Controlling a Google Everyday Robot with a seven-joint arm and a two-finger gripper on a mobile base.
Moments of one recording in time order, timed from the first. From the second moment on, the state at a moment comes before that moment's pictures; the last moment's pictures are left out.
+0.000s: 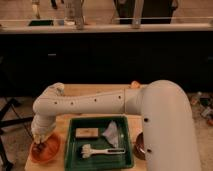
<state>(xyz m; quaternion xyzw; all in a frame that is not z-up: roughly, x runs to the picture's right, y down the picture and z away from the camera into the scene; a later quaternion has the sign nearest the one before) -0.310 0.226 0.671 -0.06 -0.47 -0.70 0.53</state>
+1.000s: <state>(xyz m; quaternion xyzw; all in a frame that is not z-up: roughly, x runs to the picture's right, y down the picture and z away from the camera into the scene) -0.310 0.226 0.671 -0.06 -0.47 -0.70 0.53</state>
